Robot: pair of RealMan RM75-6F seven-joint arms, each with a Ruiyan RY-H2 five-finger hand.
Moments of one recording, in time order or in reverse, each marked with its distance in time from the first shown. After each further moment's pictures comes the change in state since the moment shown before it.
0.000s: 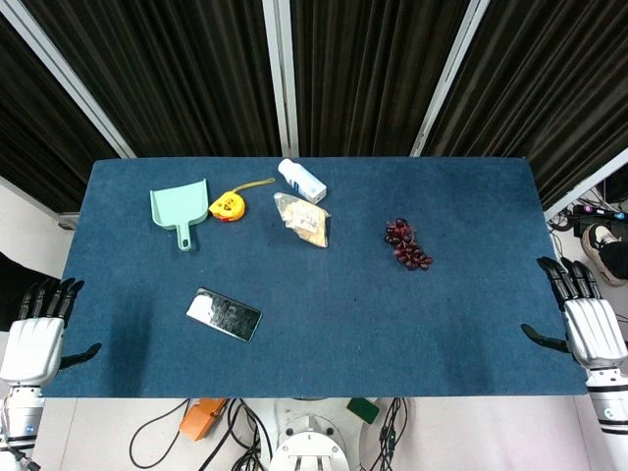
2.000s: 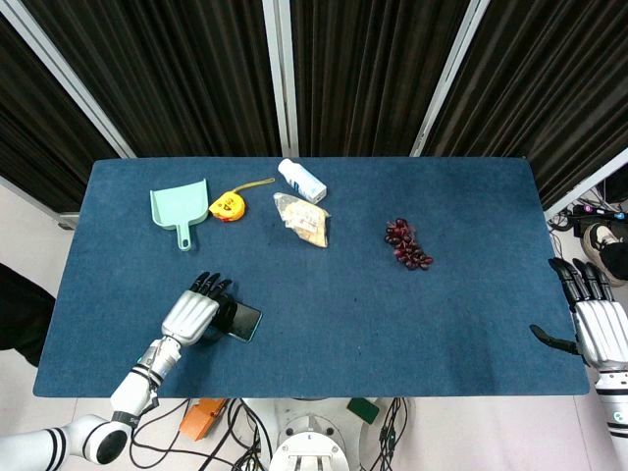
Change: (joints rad) left arm -0.406 -0.338 -0.026 0.125 -0.108 -0.508 0.207; right arm -0.019 0.015 -0.001 0.009 0.012 0.022 0.020
